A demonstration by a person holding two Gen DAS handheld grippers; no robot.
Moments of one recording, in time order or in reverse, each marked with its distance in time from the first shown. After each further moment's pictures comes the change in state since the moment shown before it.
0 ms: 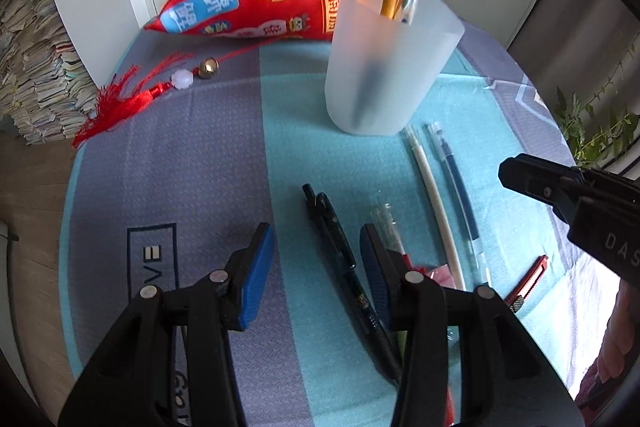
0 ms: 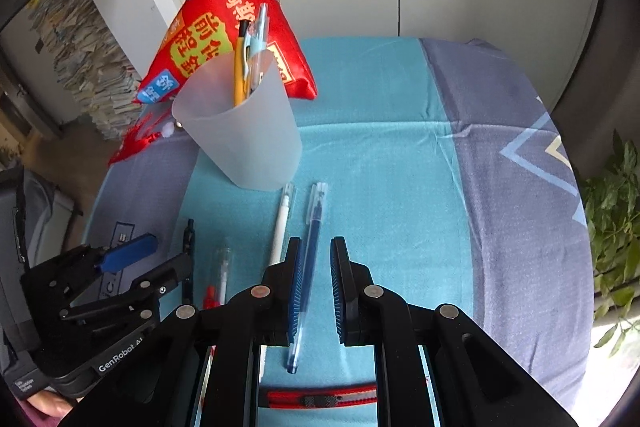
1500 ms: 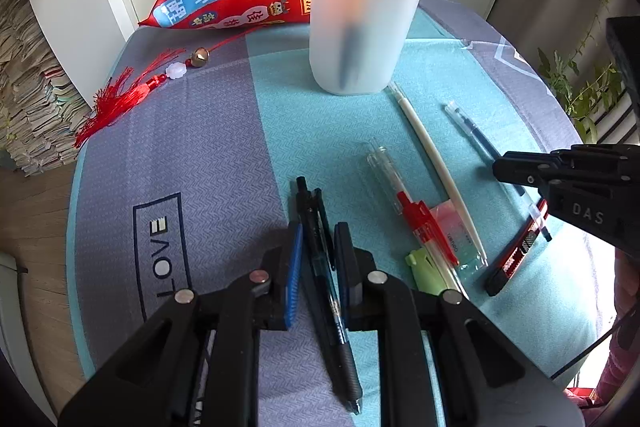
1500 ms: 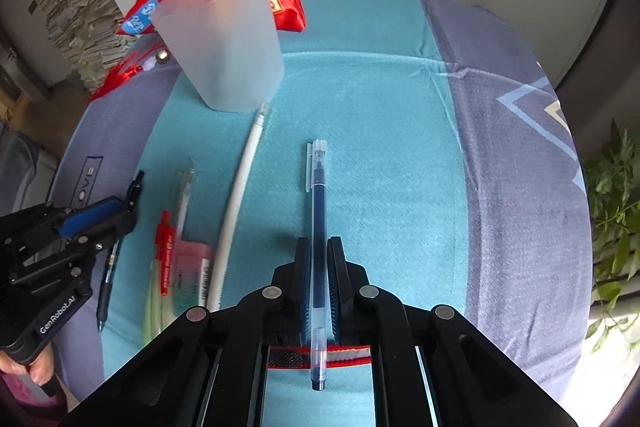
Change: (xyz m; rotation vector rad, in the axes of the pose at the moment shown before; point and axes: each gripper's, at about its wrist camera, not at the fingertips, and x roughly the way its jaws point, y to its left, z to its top) left arm -0.008 0.000 -0.024 0.128 0.003 -0.011; right arm 0.020 -0.010 -0.033 -0.049 0.132 -0.055
